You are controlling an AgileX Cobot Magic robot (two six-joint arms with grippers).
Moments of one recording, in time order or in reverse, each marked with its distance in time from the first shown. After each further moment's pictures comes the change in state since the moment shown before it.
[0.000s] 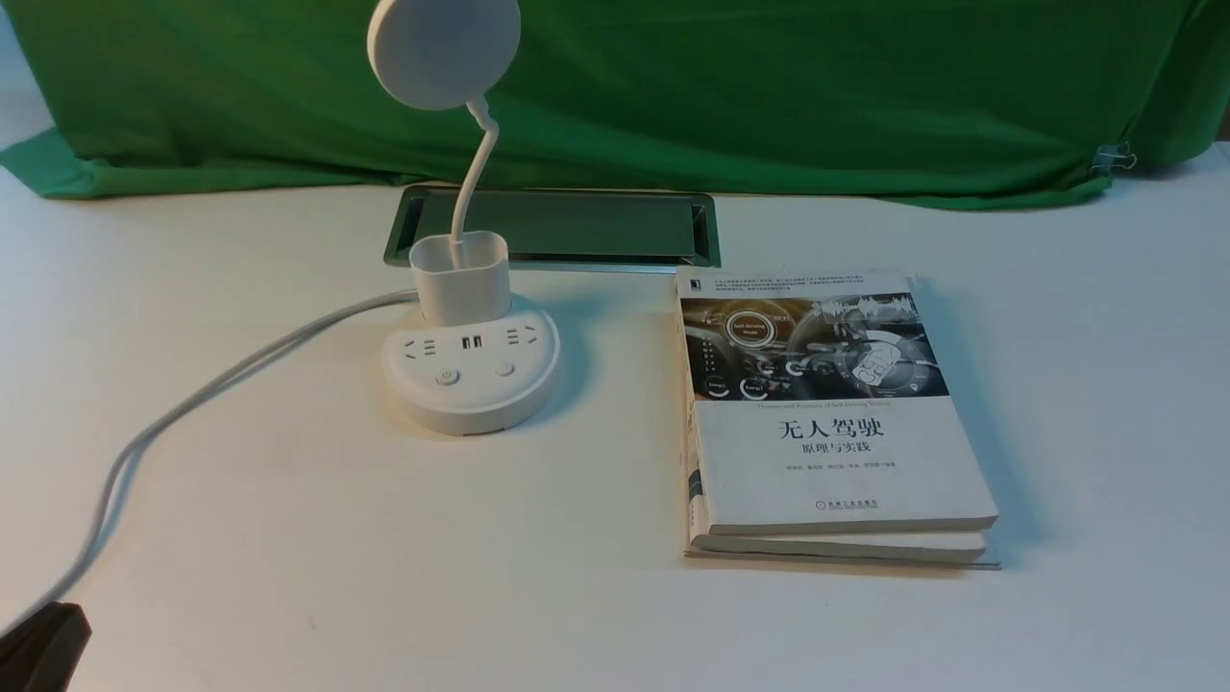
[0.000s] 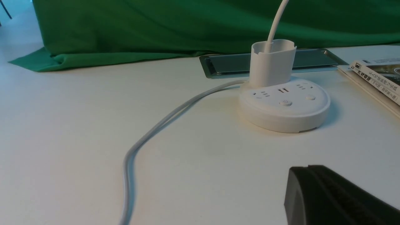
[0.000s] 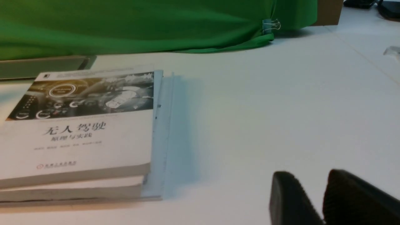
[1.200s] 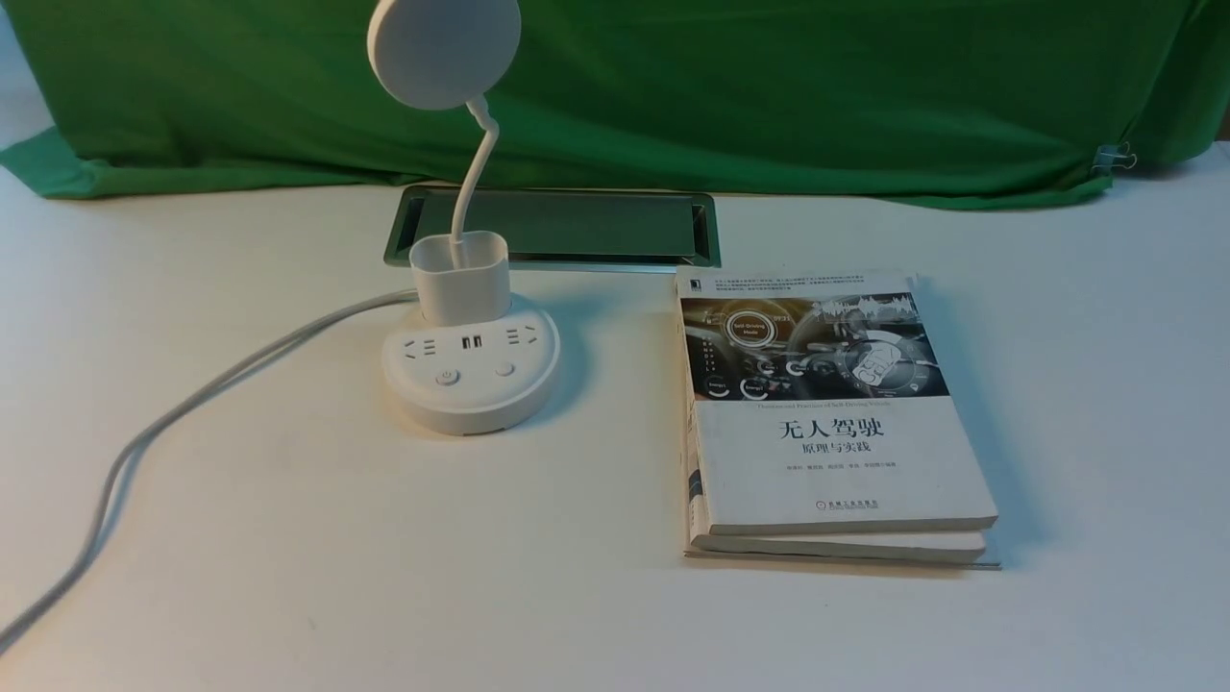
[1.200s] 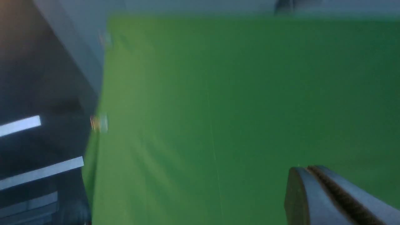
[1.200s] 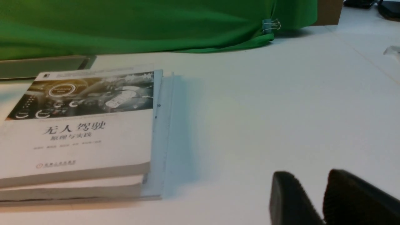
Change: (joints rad) right arm 0.000 0.000 0.000 0.000 0.001 0.000; left arm 0.000 0.000 0.000 0.036 -0.899 -0.005
